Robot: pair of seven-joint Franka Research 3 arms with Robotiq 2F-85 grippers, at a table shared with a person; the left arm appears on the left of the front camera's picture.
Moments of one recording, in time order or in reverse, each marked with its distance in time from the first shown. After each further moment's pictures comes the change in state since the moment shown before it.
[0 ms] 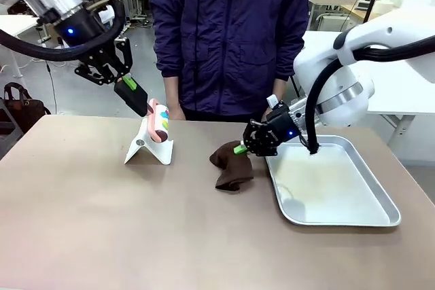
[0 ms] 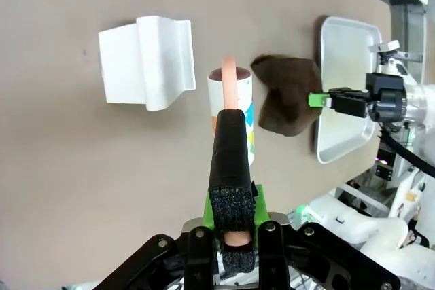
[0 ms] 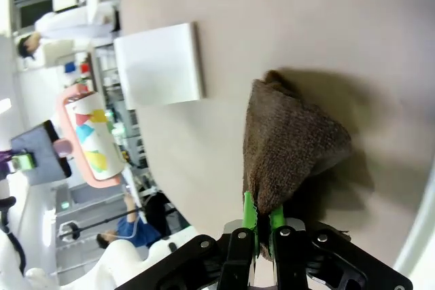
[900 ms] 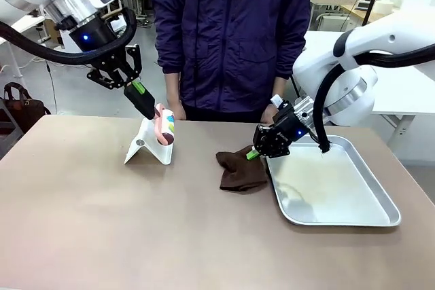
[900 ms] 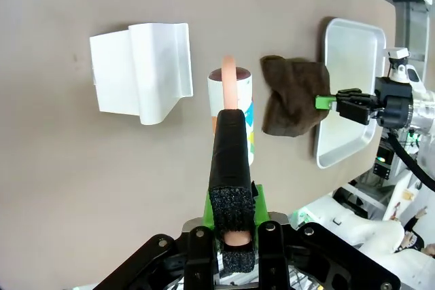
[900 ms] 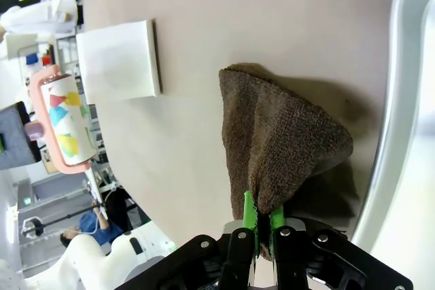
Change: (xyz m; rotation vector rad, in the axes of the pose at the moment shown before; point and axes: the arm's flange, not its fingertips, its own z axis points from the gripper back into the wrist) left arm 0.020 -0.001 -0.020 -0.002 0.035 0.017; right arm 0.005 -0.008 0.011 -0.128 0.016 0.074
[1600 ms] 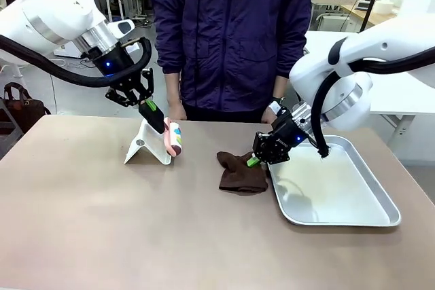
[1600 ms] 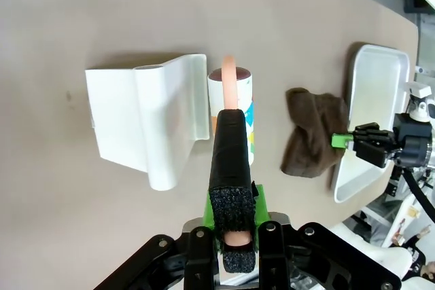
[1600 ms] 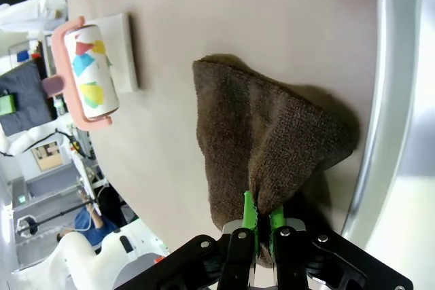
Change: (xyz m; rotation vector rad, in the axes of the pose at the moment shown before) left arm 0.040 0.018 -0.067 0.028 -0.014 0.028; right arm -0.001 -0.013 -0.017 -0.030 0.038 -0.004
